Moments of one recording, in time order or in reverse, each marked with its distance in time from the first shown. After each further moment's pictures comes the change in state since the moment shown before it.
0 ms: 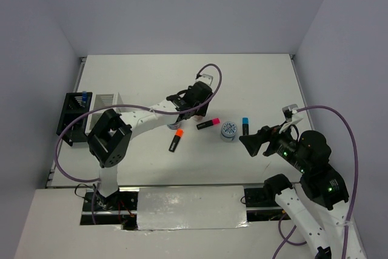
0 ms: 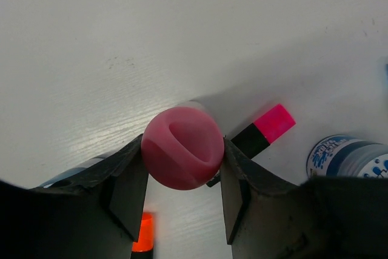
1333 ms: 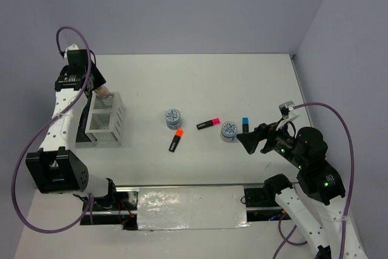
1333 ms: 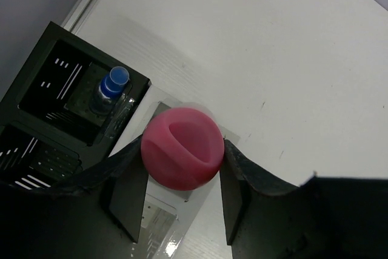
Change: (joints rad) left arm 0.932 -0.469 -0.048 -0.352 0.097 -0.090; right arm 0.000 0.029 -0.023 0.062 -0.032 0.001
